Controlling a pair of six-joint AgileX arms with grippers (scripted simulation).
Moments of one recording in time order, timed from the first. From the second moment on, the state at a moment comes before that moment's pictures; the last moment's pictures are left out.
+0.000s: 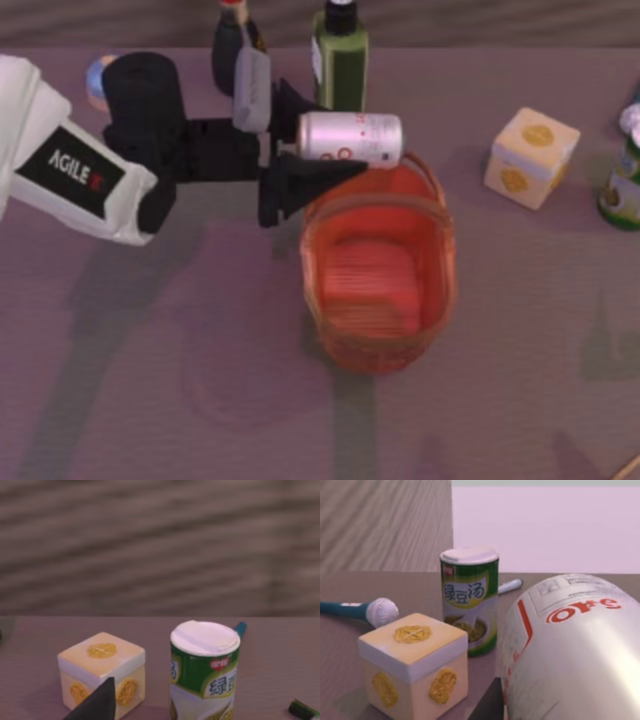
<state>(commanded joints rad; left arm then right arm) -0.30 2.31 1.20 1.07 1.27 0.04 0.00 0.00 0.00 0.00 0.00 0.00</state>
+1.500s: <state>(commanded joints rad) -0.29 2.25 1.18 1.04 1.23 0.03 0.03 0.06 0.06 -0.05 0.00 -0.04</state>
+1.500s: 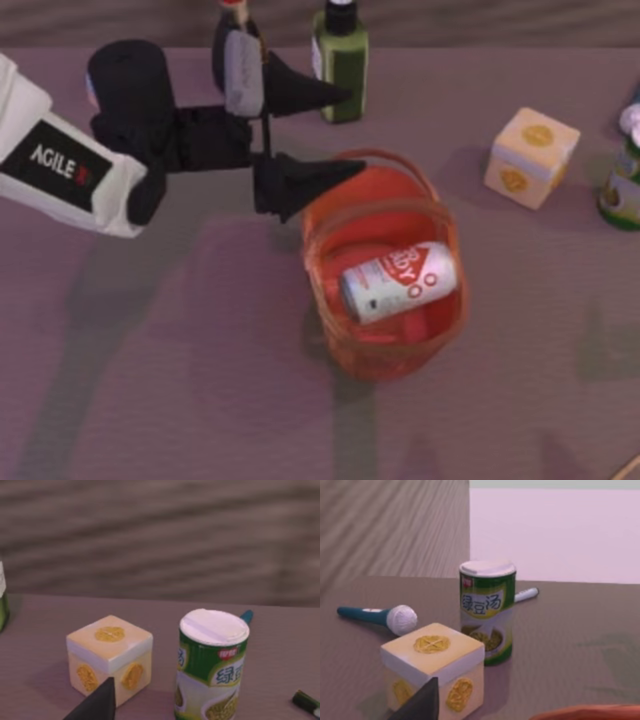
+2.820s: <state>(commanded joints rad) 0.00 0.20 0.14 0.09 0.12 -0.05 0.62 2.13 2.09 -1.42 0.00 -0.91</state>
